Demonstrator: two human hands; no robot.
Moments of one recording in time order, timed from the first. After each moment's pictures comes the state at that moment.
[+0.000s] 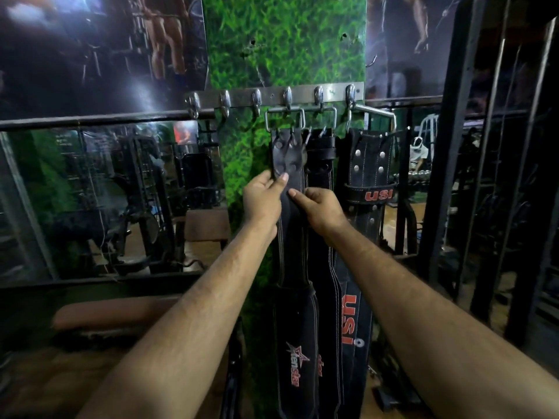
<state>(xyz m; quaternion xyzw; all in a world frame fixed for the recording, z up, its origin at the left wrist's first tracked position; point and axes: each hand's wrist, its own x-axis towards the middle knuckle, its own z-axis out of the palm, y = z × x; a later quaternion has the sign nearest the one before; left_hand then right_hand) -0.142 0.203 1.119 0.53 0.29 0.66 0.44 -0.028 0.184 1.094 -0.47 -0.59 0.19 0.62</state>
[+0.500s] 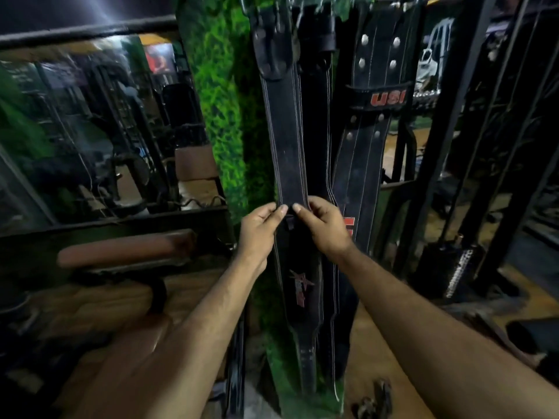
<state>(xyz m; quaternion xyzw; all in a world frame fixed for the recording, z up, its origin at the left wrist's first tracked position) -0.172 0.181 0.924 0.56 0.38 0.53 0.50 -0.029 0.146 0.920 -0.44 -0.58 0.31 0.62</state>
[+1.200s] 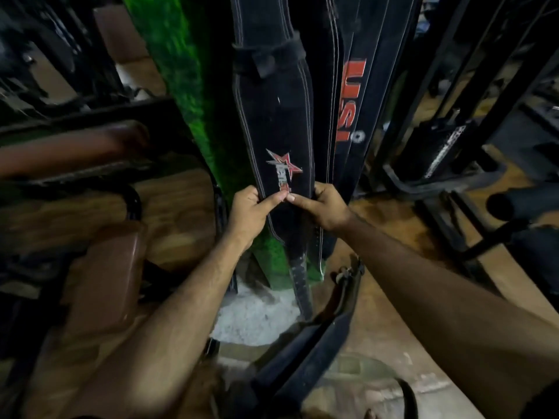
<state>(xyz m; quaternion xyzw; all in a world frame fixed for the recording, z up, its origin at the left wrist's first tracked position) -0.190 0.167 0.720 0.60 0.44 0.40 0.54 -0.021 0.124 0.697 -0.51 -0.47 0.47 0.54</state>
